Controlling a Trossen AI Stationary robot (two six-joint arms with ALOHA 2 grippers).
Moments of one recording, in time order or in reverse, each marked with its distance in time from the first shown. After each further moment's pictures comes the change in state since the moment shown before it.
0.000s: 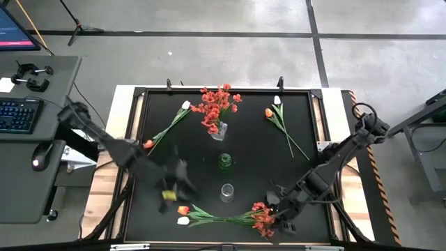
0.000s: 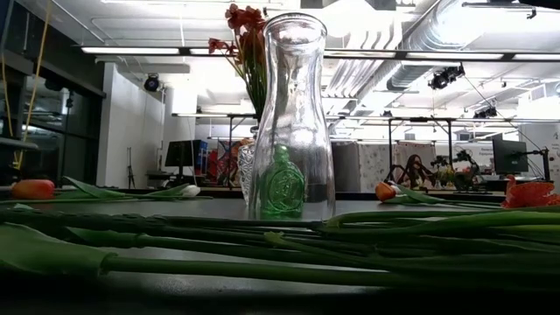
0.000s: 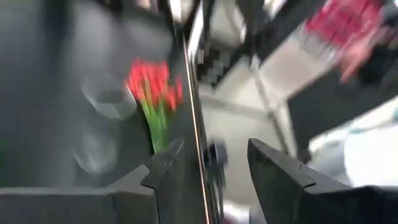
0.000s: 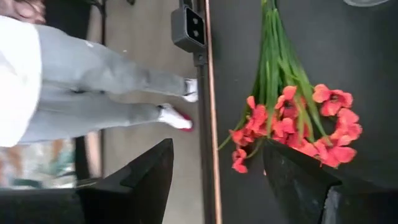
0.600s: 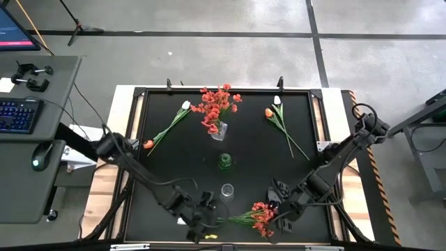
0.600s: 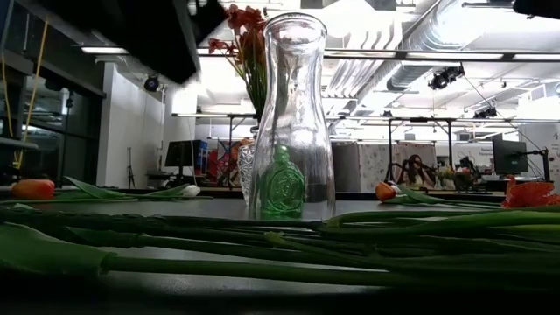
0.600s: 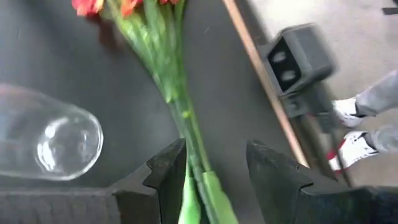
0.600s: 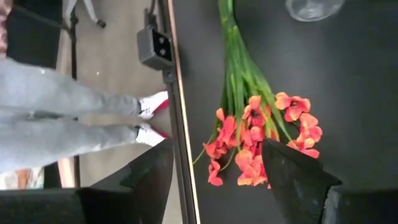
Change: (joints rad) left arm -0.034 0.660 0.327 -0.117 -0.014 0.368; right arm 0.018 0.000 0.000 -0.043 0.140 0.082
